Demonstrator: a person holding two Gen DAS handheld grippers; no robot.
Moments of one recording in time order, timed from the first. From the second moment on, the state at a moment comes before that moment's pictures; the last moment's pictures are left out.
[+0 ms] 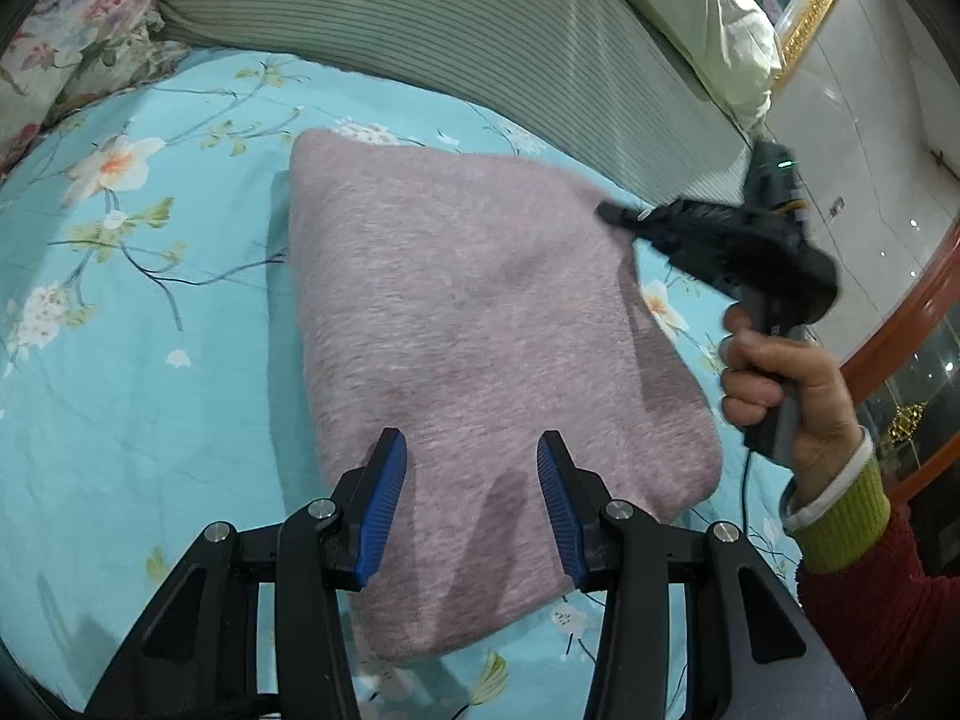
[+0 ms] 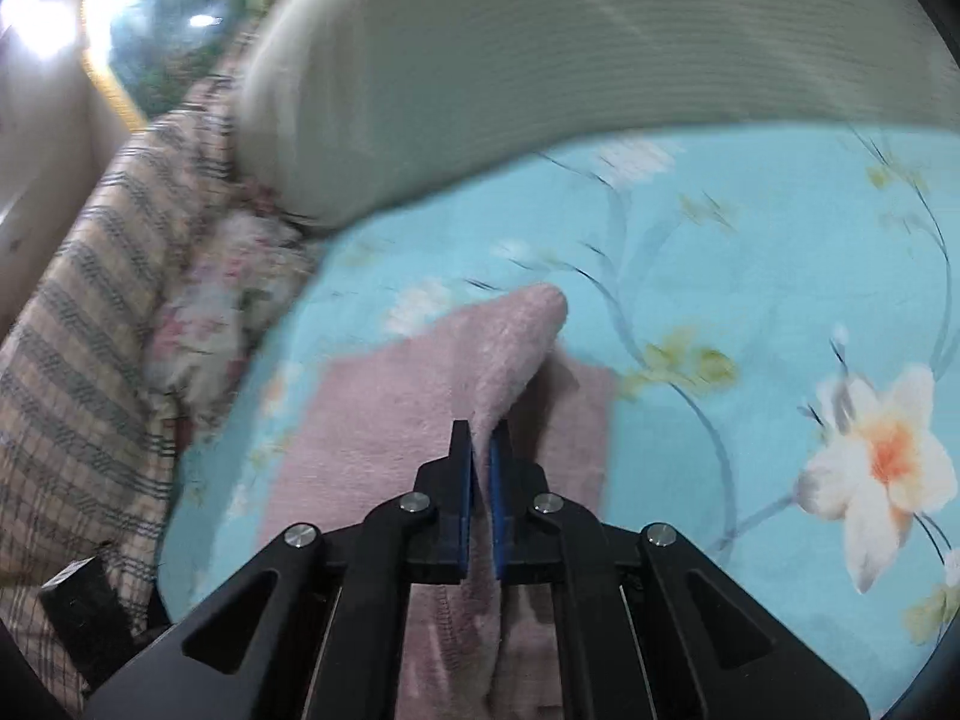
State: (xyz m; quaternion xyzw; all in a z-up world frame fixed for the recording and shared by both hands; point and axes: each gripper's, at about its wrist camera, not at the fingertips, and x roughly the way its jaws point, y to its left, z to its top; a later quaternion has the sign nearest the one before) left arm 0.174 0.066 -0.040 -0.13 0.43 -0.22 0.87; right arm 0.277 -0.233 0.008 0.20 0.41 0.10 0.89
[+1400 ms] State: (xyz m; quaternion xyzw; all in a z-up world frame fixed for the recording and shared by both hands) left arm 0.205 0.062 -0.016 -0.13 0.41 -0.17 0.89; right arm 0.219 -0.193 0.016 0.25 0.38 0.13 0.88
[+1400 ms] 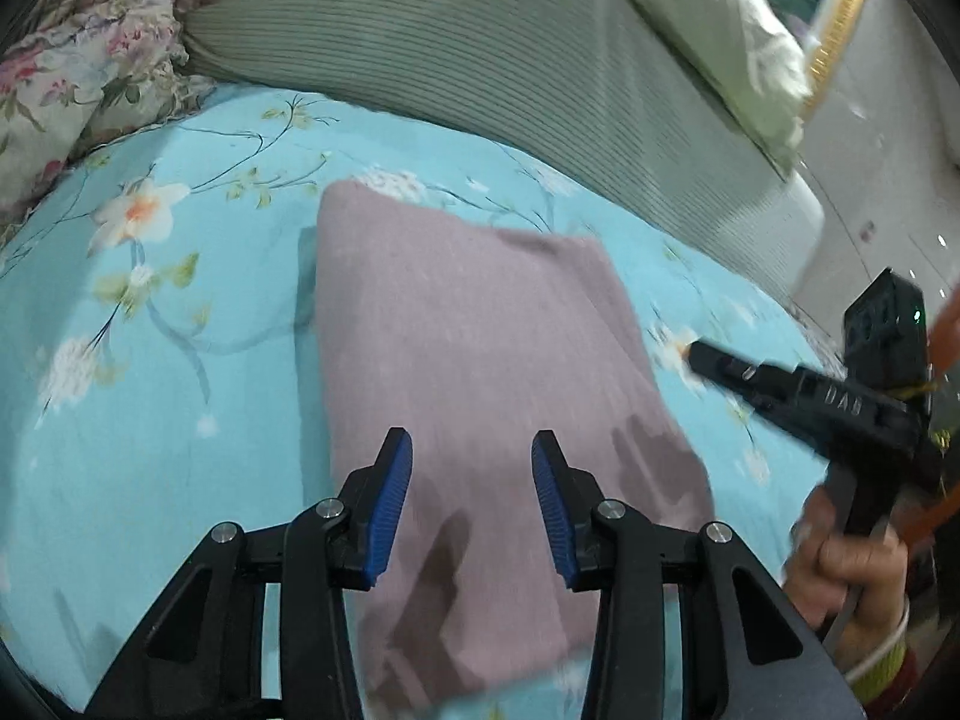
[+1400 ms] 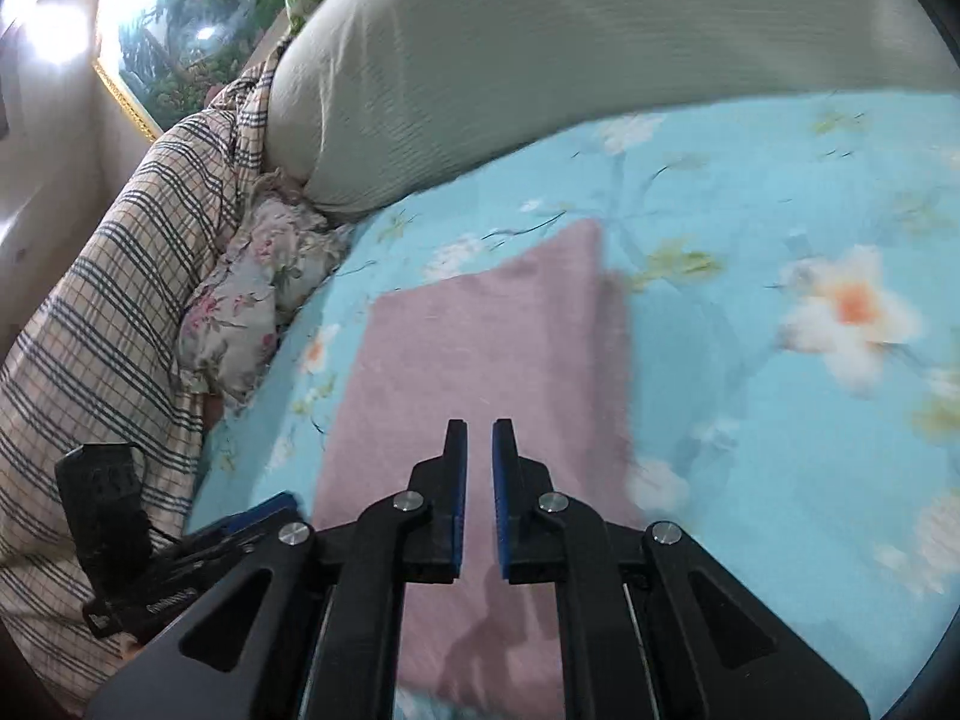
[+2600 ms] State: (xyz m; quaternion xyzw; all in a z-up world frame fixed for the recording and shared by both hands) left arm 0.126 0.065 -0.067 -0.11 0.46 -0.16 0.87; right arm 0.109 -0.198 -0.050 0.19 0.43 0.08 0.88
